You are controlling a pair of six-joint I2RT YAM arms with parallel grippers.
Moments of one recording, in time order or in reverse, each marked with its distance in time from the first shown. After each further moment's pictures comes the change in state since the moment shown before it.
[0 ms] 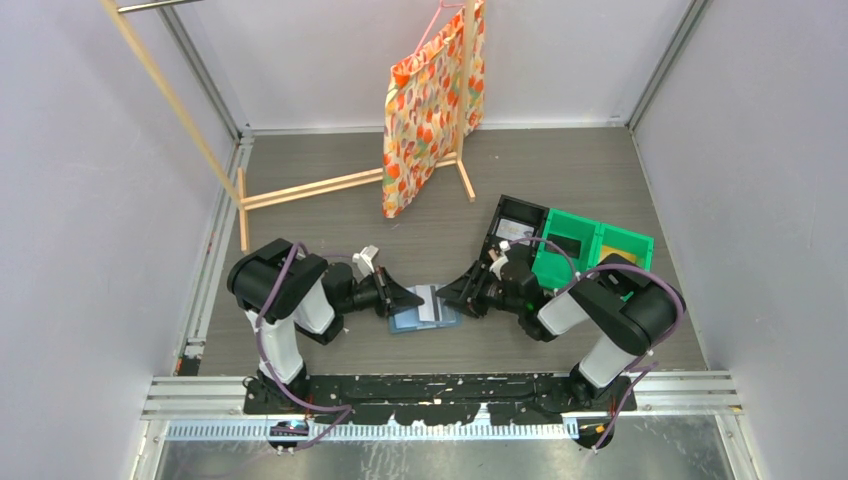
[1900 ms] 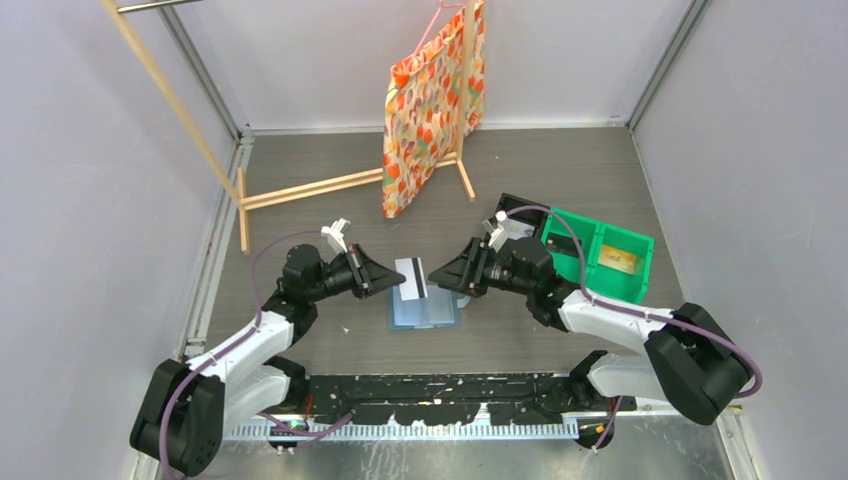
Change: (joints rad) left arm 0.121 -0.881 0.089 -0.907 0.011 0.170; right arm -0.013 -0.422 0.162 -0.412 -0.135 -0.153
